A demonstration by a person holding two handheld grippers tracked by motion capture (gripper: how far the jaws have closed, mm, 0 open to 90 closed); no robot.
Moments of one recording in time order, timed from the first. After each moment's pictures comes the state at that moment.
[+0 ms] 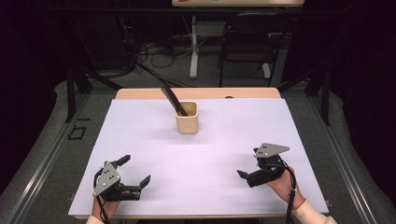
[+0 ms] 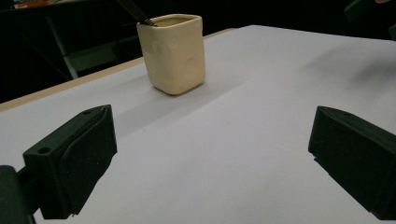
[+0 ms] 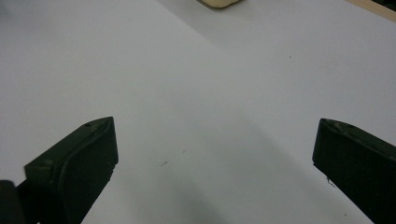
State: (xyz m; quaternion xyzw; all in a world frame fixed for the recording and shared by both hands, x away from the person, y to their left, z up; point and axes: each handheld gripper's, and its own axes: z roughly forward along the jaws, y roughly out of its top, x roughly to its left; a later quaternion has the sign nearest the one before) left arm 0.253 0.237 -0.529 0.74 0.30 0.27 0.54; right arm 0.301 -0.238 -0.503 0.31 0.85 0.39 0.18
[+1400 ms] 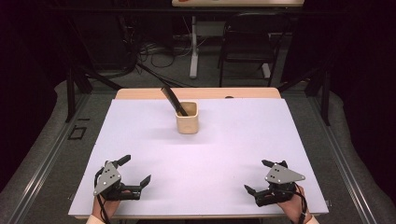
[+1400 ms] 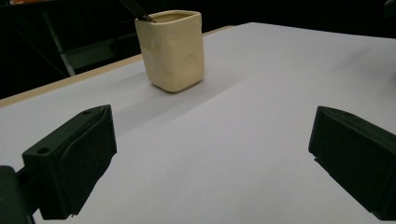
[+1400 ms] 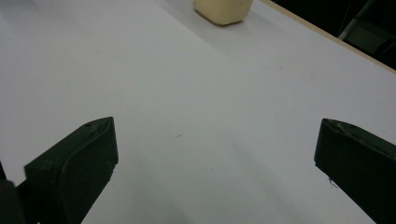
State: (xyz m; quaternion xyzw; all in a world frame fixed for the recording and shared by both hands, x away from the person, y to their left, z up) left arm 0.256 0.237 -0.531 0.74 0.30 0.26 0.54; right arm 0.247 -0.256 -0.519 0.27 0.82 0.43 0.26
